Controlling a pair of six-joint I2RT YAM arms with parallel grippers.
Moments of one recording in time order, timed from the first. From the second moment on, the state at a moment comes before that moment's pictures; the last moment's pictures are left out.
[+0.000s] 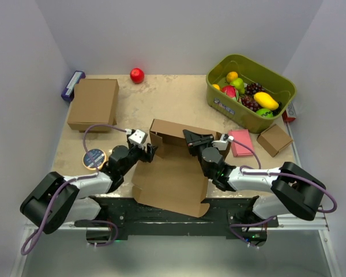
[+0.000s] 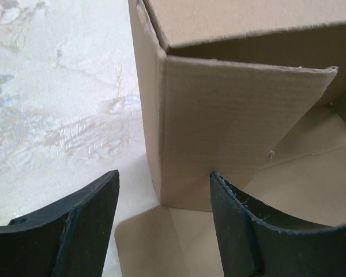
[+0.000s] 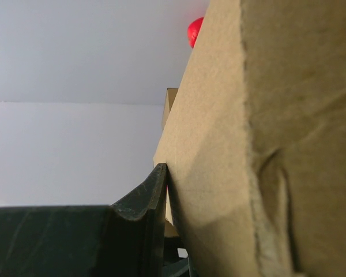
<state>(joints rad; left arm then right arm) -0.58 1.23 0.22 0.82 -0.03 -0.07 0.93 1.37 0.45 0.81 0.71 1.54</state>
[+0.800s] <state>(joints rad) -0.56 1.43 0.31 0.96 0.00 0.00 0.93 1.37 0.47 0.79 0.66 1.52</state>
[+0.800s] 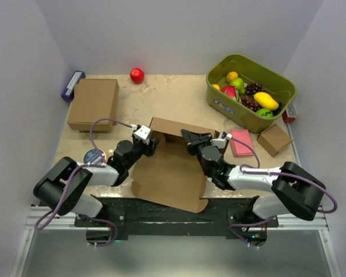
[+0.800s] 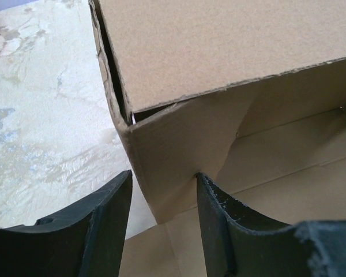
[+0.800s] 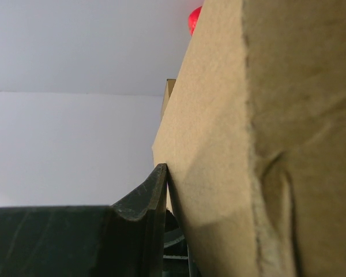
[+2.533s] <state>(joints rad) -0.60 1.51 0.34 1.04 -0.02 0.01 0.93 1.31 0.48 0.68 0.64 1.53</state>
